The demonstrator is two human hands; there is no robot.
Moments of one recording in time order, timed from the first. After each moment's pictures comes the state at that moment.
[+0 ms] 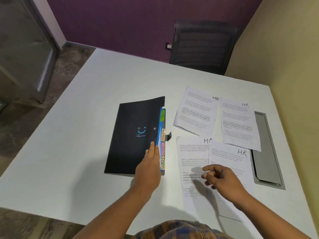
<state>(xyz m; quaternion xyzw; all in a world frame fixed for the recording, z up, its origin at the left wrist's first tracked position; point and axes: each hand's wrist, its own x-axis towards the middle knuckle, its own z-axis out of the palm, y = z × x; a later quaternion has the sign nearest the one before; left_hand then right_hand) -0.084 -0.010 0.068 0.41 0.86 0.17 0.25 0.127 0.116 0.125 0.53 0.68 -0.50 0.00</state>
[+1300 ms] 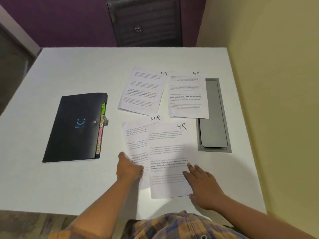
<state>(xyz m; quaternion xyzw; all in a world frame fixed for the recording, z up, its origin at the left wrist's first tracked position) 0.105 0.067 0.021 0.09 0.90 0.25 0.35 0.371 0.163 0.012 0.32 0.88 -0.21 0.26</state>
